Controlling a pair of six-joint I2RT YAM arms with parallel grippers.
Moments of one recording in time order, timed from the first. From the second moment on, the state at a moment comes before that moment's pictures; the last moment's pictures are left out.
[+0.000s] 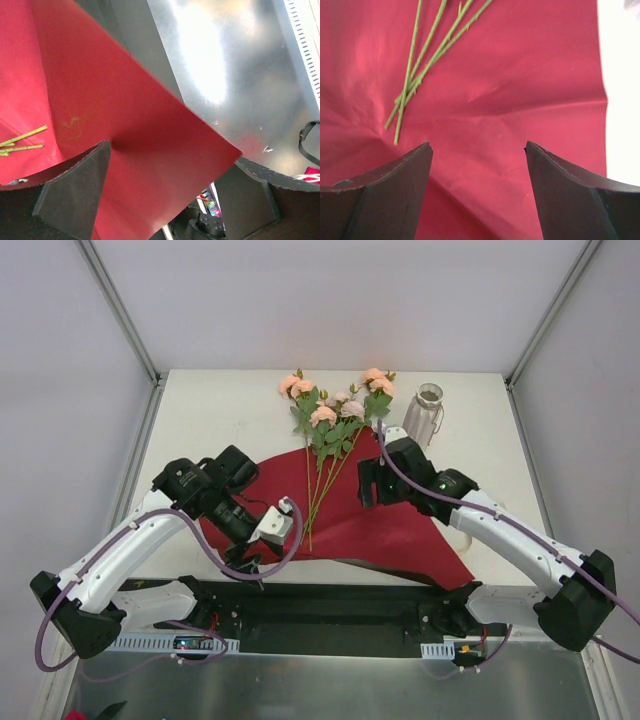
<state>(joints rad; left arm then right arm) -0.68 1.11 1.22 -1.47 0.98 0.96 0.73 1.21 1.04 -0.61 0.15 0.38</state>
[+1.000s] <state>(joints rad) -0.15 1.38 1.81 -1.46 0.98 0.45 0.82 1.61 1.53 -0.70 0.43 0.49</state>
